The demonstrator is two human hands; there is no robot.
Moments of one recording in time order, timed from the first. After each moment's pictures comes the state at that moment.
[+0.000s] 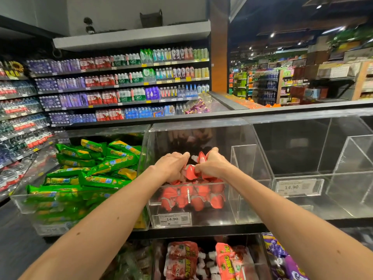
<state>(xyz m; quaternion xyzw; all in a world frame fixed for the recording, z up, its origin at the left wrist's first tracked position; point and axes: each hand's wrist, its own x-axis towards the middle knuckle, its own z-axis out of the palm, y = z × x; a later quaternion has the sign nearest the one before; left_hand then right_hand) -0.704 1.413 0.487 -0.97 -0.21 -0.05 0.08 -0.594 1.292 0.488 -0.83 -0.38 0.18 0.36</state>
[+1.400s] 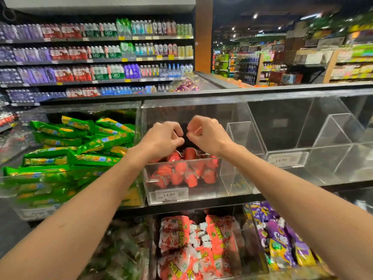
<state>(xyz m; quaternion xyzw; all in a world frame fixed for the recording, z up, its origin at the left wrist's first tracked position) -0.743 1.391 0.509 -0.94 -0.23 -0.21 -0.16 -0.627 1.267 0.510 -0.78 -0.51 -0.05 0.35</state>
